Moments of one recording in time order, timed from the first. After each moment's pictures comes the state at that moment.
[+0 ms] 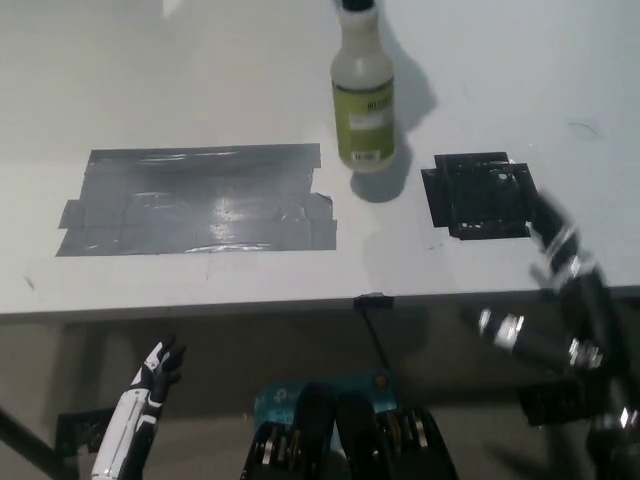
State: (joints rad) left_arm 0.13 0.16 -0.04 -0.11 0.11 -0.11 -0.03; right_arm -0.16 -0.12 0.01 -0.23 -0.02 -0.08 0.05
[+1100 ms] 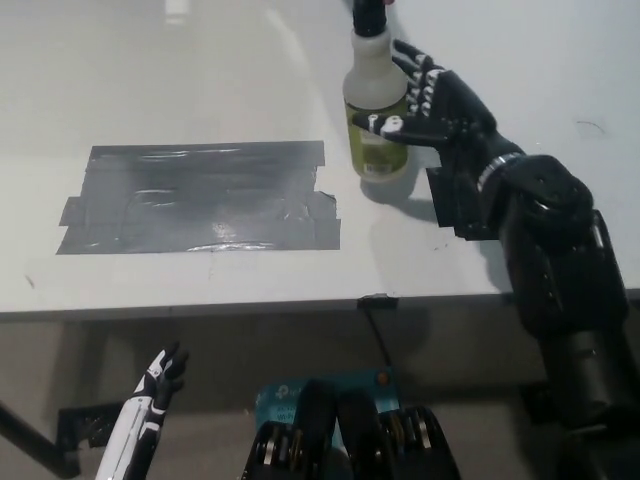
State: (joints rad) left_arm 0.14 0.15 -0.04 -0.11 0.11 -0.11 -0.03; right_arm -0.87 -0.05 -0.03 0.45 0.15 0.38 0.19
